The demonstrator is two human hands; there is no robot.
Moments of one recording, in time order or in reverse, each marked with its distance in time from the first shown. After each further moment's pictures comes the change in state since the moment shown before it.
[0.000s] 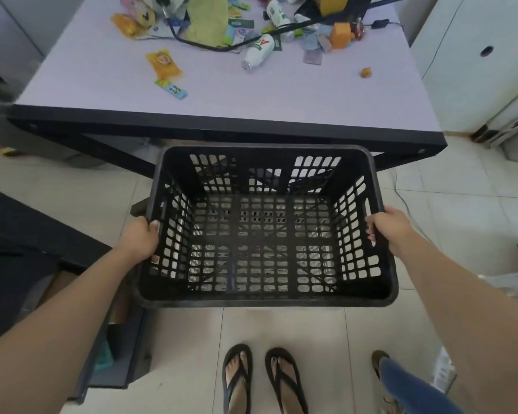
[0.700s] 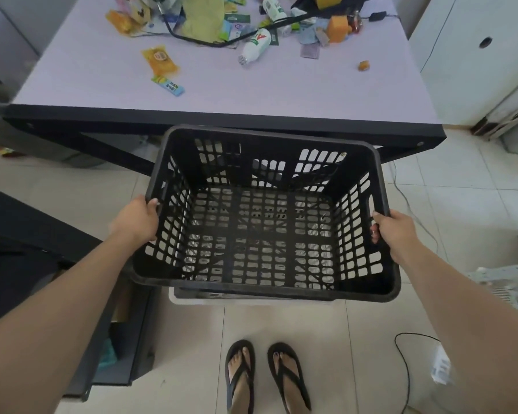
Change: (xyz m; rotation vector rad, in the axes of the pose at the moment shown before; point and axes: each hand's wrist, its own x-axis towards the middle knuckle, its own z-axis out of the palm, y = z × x) left_hand 0.011 0.017 -0.008 0.125 0.109 0.061; right_hand -0.011 0.024 -0.003 0.115 0.085 -0.022
